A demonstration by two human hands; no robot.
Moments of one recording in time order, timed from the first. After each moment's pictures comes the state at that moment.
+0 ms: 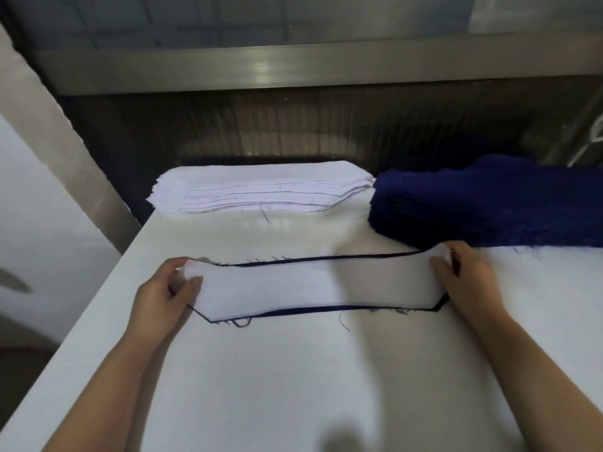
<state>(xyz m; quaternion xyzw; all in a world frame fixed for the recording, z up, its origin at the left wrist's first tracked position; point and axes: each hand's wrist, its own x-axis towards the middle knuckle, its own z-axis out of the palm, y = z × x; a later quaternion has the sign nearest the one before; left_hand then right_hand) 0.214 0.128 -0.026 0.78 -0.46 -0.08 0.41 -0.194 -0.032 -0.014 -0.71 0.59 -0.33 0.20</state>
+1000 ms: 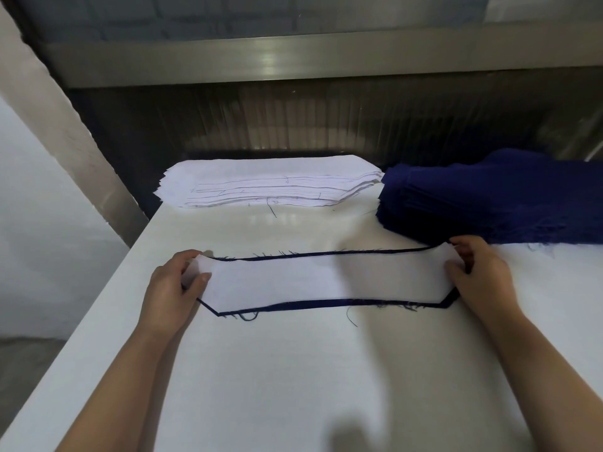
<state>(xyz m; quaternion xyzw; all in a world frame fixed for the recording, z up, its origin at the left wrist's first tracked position) 0.203 0.128 -0.015 0.78 -0.51 -0.04 0.37 -0.195 -0.033 -0.016 -0.70 0.59 -0.34 0.21</state>
